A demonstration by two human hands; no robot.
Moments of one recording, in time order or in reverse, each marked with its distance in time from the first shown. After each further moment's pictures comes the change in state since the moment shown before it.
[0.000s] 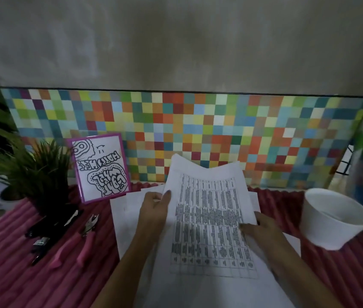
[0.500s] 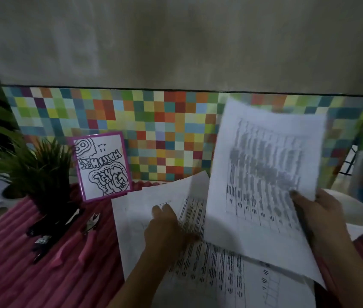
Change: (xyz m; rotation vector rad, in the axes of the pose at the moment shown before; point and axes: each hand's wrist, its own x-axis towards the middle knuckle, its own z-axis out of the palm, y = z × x) left_hand -0.035 -0.001 0.011 0.937 -0.139 0.149; right_hand -0.022 -0.069 -0.052 0.046 0.302 -0.324
